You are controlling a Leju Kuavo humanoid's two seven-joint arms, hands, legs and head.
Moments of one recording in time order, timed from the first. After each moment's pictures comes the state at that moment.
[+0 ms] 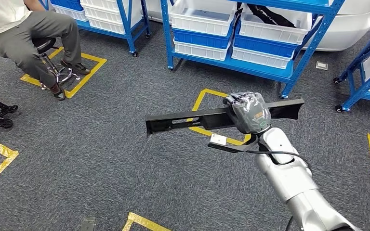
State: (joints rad) left arm -0.12 -0.13 0.47 -0.21 -0.24 0.27 -0.26; right arm -0.61 -0.16 0.40 -0.93 1.02 -0.63 -0.31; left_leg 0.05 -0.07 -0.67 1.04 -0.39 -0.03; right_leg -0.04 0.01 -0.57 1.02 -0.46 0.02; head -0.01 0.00
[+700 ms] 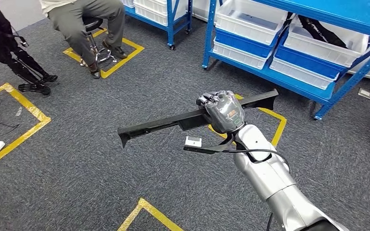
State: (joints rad) left arm -0.07 -0.11 0.51 -0.20 -0.22 0.10 -0.06; right arm -0.65 -0.04 0.46 -0.91 1.07 -0.56 -0.29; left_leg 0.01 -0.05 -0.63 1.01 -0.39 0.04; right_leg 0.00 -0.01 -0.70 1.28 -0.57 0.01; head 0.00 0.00
